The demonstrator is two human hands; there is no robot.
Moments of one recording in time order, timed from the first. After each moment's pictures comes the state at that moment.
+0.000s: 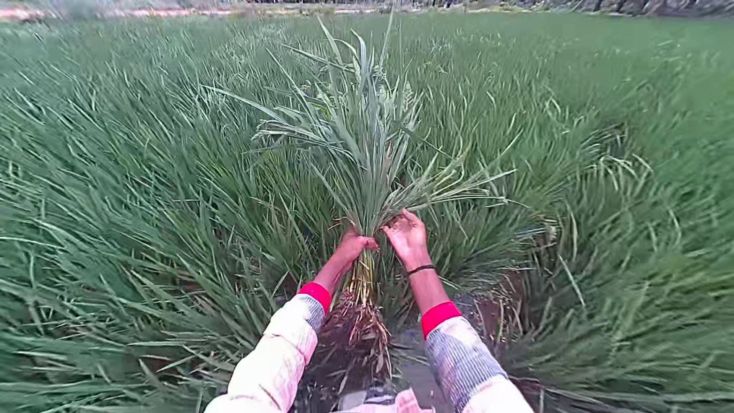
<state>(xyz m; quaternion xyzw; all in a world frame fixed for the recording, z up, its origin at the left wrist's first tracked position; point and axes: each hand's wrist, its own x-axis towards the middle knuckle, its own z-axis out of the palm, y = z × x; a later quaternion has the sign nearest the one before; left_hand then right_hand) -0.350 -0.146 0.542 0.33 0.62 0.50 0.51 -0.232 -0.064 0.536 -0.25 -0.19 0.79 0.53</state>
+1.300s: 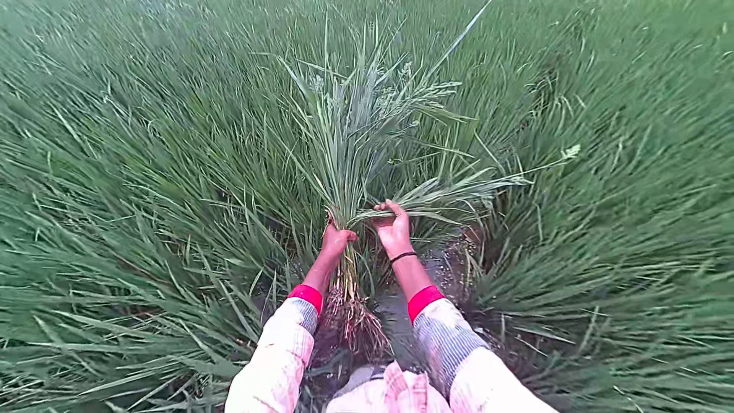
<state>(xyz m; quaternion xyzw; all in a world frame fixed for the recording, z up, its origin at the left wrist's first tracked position) -0.301 -0.121 0.498 0.33 0.68 0.44 0.49 -0.182 -0.070 0.512 -0.37 -0.11 0.68 0.62</state>
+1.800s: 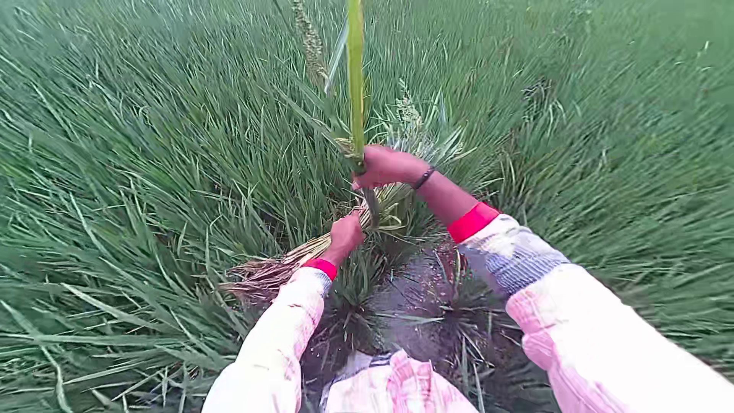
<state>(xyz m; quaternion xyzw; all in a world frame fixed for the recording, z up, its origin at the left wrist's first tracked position) -0.268 -0.095 0.511 0.62 0.74 -0.01 0.28 -0.178 -0.031 0.676 -0.37 -0.88 0.30 -0.01</state>
